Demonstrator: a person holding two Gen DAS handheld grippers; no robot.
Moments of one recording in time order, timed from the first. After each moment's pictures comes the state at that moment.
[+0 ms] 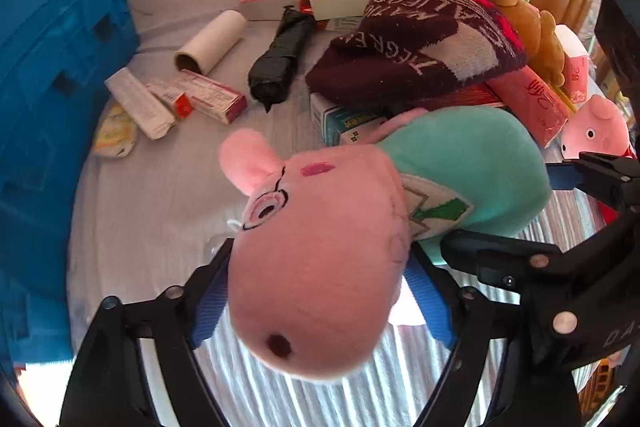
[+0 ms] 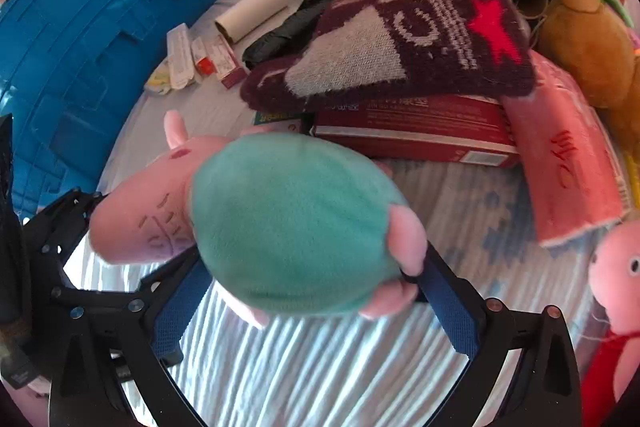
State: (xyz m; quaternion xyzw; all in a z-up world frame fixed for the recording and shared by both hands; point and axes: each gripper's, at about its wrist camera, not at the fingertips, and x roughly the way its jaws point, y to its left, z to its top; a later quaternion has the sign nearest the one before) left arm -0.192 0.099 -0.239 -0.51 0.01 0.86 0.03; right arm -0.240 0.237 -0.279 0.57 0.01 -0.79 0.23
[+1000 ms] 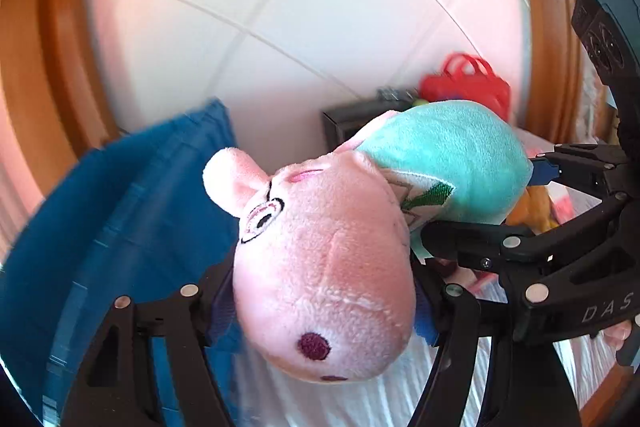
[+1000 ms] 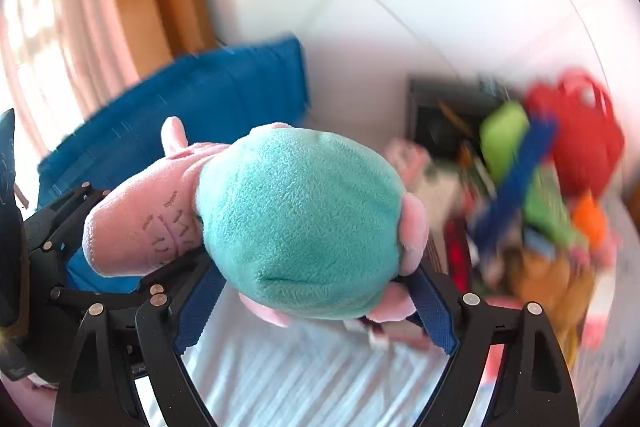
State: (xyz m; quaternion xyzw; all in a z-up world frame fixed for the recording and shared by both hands) left arm -0.163 0.041 0.005 -0.29 0.07 0.95 -0.04; right arm -0.217 0.162 -0.026 0.33 0.05 -0.89 0.31
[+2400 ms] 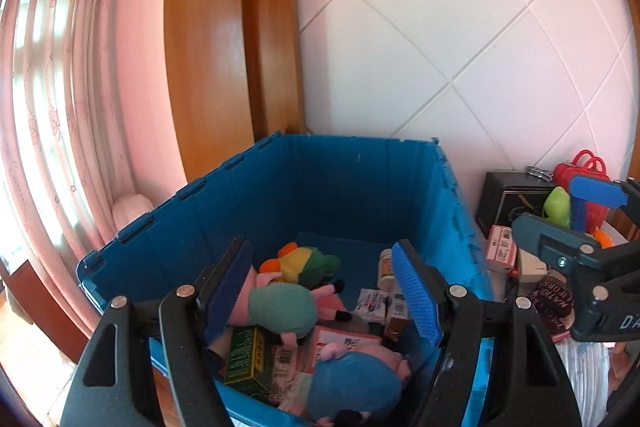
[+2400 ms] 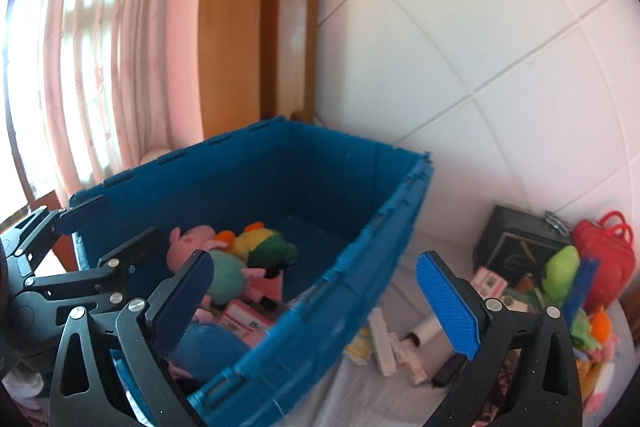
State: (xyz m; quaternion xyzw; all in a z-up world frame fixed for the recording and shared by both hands) left arm -0.043 -0.178 0.050 -0.21 -0.02 0.95 -0.22; right arm -0.130 -0.040 0.038 0.21 0.10 -0.92 0.31
